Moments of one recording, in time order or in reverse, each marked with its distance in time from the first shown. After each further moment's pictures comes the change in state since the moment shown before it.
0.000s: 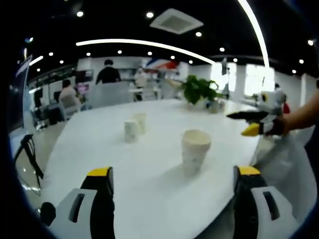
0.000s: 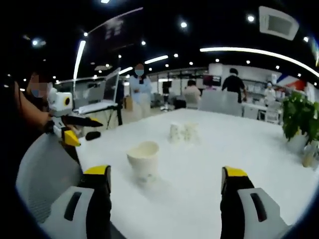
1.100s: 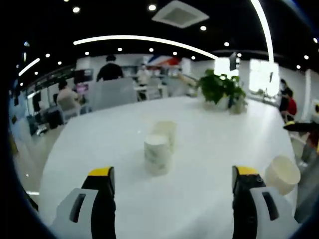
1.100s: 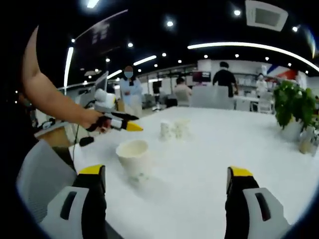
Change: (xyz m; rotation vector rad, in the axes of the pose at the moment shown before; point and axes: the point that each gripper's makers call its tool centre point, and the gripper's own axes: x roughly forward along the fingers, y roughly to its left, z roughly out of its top) left arm 0.184 0.113 0.060 0.046 0.016 0.016; right arm -0.002 -0.021 -0.006 0.083 0.002 -0.065
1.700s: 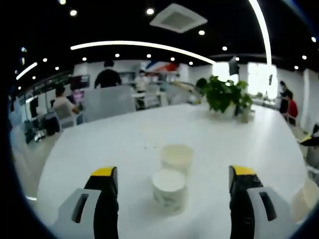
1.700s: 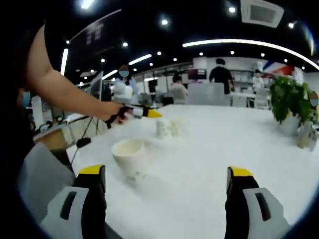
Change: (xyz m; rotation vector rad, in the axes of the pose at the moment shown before) left arm 0.064 0.010 0.029 0.027 -0.026 -0.017; right arm -0.001 -0.006 -0.005 0.032 0.011 -0.024
